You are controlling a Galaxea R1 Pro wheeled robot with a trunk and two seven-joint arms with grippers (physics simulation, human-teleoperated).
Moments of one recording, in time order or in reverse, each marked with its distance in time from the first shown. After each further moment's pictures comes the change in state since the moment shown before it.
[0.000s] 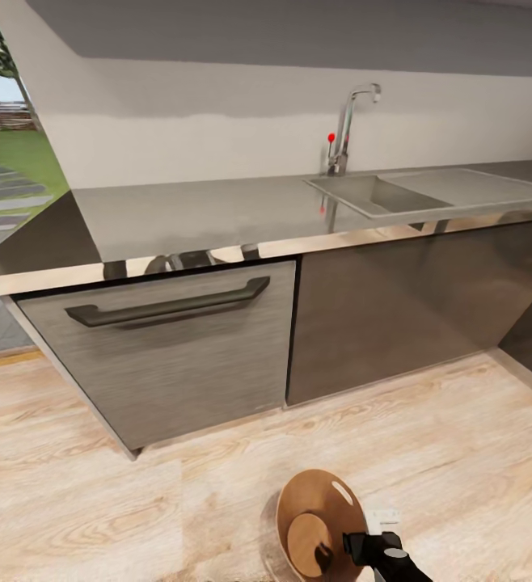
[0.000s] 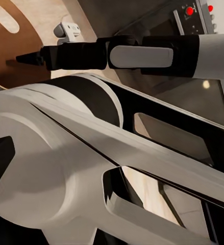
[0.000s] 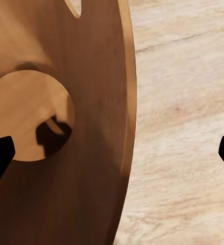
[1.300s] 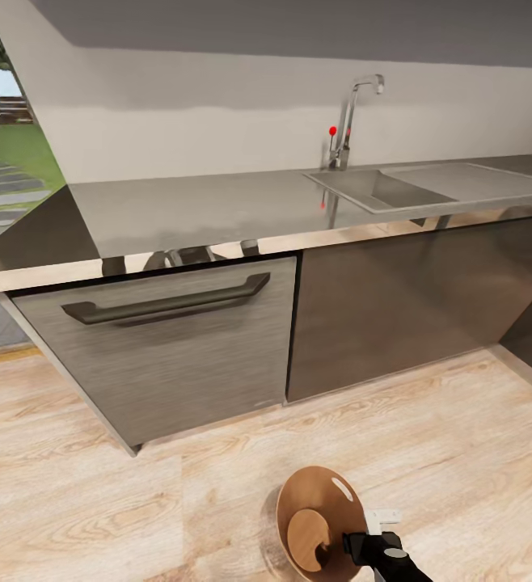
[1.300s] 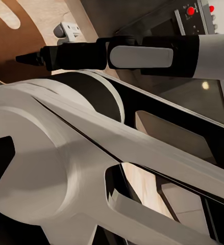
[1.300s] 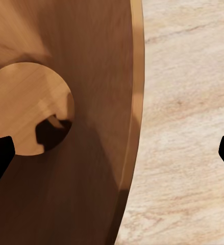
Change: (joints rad) left arm 0.000 0.000 0.000 0.000 0.000 0.000 0.000; right arm 0.000 0.000 0.001 0.000 -0.001 0.000 0.000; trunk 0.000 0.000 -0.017
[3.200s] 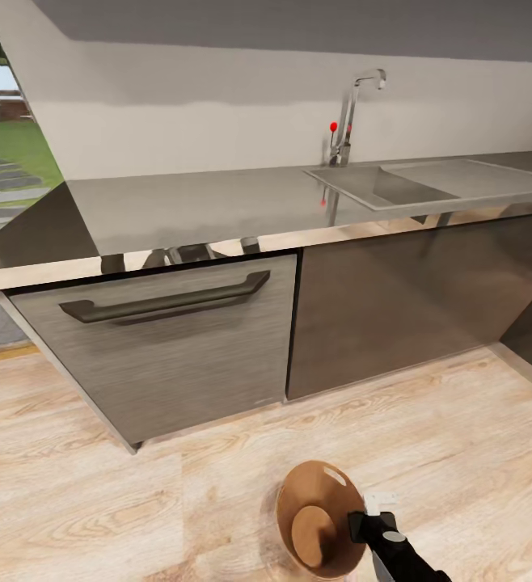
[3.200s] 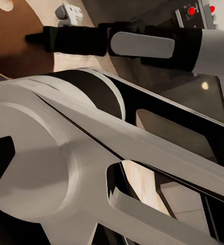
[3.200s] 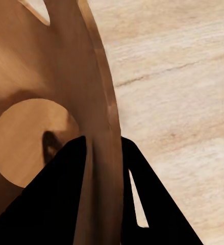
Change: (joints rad) left arm 0.000 0.000 0.000 0.000 0.000 0.000 0.000; right arm 0.000 -0.002 -0.003 -0.095 0.002 0.007 -0.006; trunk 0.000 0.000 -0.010
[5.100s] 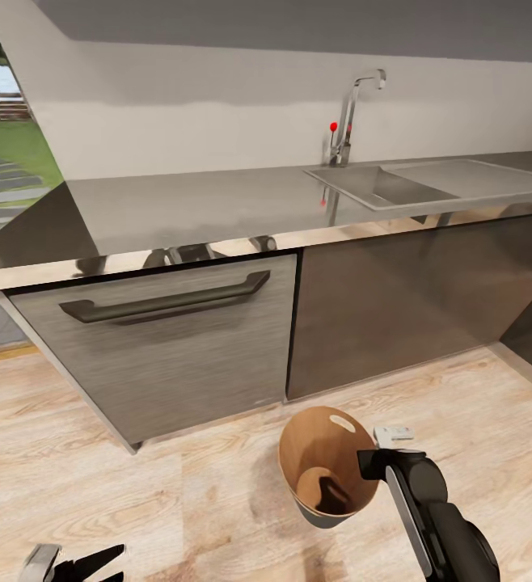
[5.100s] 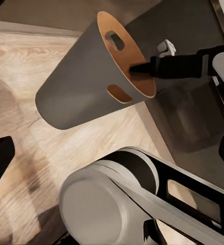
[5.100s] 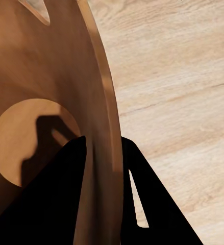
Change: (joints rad) left arm -0.001 0.044 0.305 -0.203 0.090 0.194 0.000; right arm 0.158 0.000 -0.001 -1.076 0.009 0.958 0.000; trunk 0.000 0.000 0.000
